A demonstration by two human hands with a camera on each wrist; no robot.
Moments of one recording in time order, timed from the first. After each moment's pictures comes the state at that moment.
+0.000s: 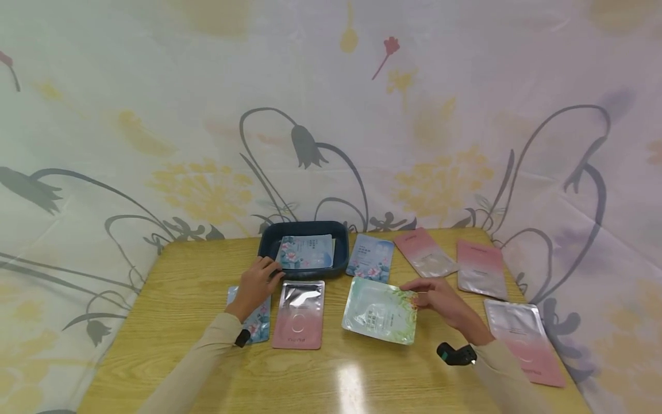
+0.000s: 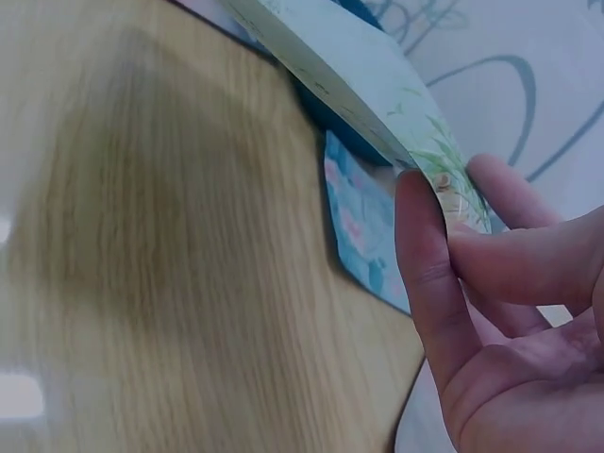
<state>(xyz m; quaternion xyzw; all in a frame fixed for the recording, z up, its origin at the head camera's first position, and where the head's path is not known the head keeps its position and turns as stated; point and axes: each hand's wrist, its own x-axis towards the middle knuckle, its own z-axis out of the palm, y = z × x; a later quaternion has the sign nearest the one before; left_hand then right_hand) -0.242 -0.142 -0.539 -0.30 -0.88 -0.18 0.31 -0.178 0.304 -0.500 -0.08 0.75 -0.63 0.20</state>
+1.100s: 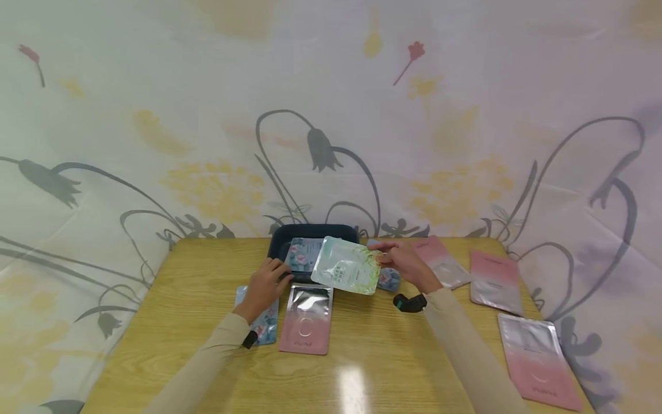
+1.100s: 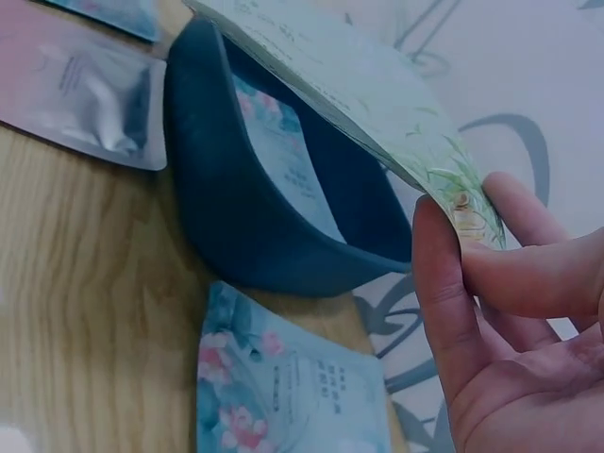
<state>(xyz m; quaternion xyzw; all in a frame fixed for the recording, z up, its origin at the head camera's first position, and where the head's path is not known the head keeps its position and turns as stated) -0.247 -0.144 -0.544 -0.30 -0.88 -0.19 0.31 -0.280 0.215 -0.474 -0.07 0.73 -0.65 0.21</state>
